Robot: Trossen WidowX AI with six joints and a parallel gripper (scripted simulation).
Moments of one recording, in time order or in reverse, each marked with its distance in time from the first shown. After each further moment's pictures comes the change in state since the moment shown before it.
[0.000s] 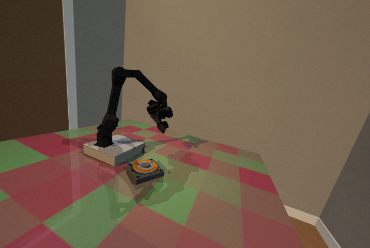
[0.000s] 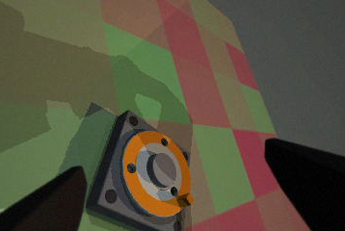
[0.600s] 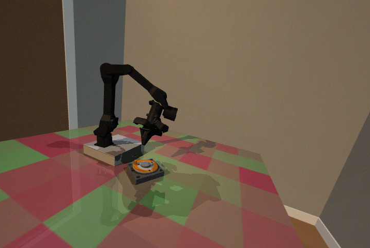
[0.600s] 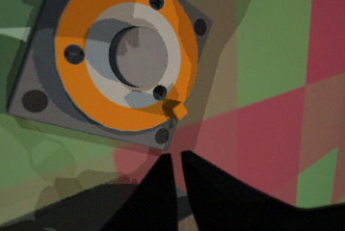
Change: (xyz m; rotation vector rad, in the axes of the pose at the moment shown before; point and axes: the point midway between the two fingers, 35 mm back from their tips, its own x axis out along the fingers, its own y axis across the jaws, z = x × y) arm 0.091 -0.041 -0.068 -0.005 0.634 0.315
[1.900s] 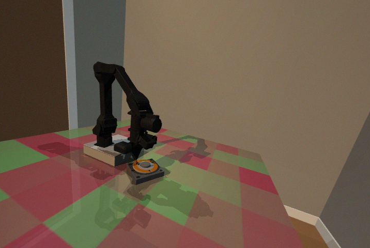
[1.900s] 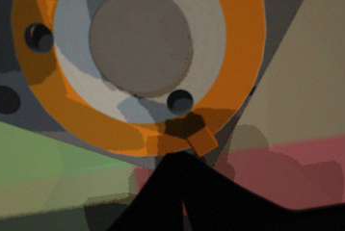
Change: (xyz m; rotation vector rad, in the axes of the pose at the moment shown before) arm 0.077 -0.017 -0.012 0.040 0.029 0.512
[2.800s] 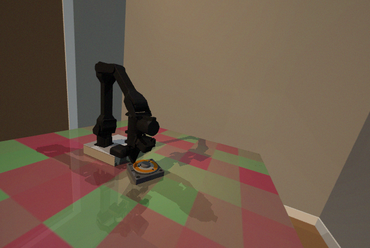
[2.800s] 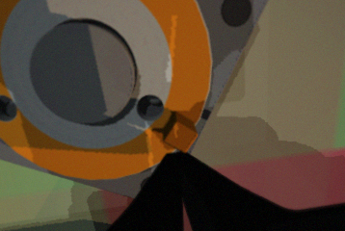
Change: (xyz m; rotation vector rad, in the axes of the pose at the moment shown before) arm 0.001 -0.025 0.010 0.001 0.003 0.005
